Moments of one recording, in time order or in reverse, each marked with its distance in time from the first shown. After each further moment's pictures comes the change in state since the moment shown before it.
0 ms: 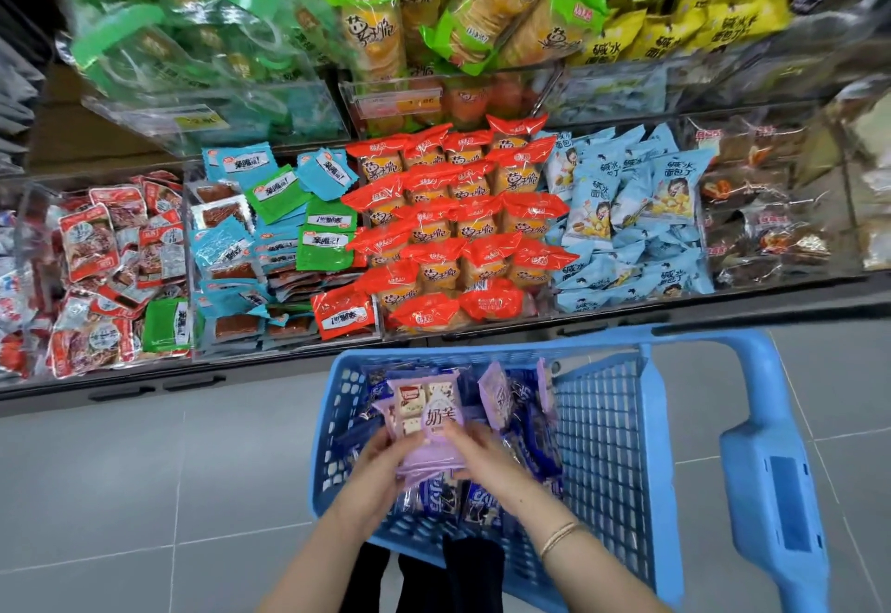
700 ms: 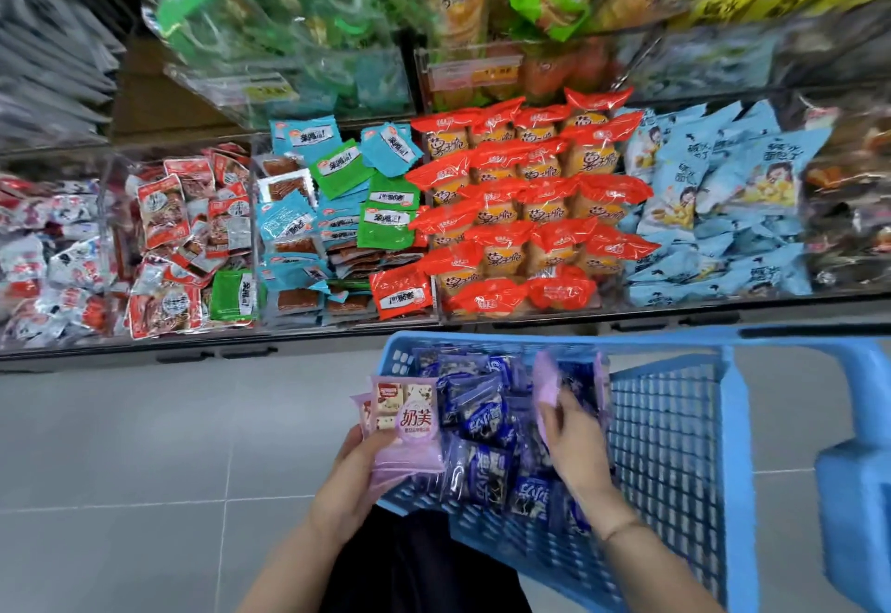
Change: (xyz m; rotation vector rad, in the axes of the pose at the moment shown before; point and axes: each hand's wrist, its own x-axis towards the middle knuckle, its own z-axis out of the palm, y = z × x) left_hand -0.031 0.007 -0.065 -0.113 0.218 0.049; right_hand 0.018 0.018 -0.030 -0.593 0.639 -0.246
